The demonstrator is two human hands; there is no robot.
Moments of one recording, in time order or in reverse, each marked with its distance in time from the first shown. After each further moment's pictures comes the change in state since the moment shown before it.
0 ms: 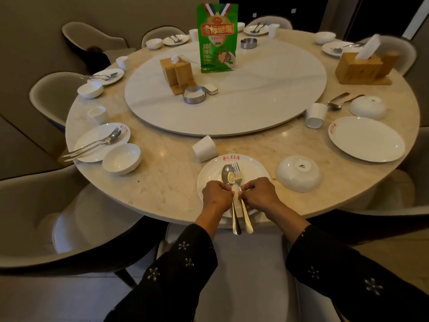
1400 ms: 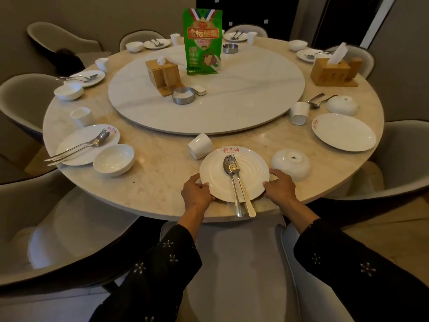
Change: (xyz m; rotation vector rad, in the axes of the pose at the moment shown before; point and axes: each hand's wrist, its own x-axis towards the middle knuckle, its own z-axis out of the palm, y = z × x) left_hand 0.029 -0.049 -0.036 -0.312 0.035 0.068; right_hand -0.008 0.031 -0.021 0.106 0.329 0.060
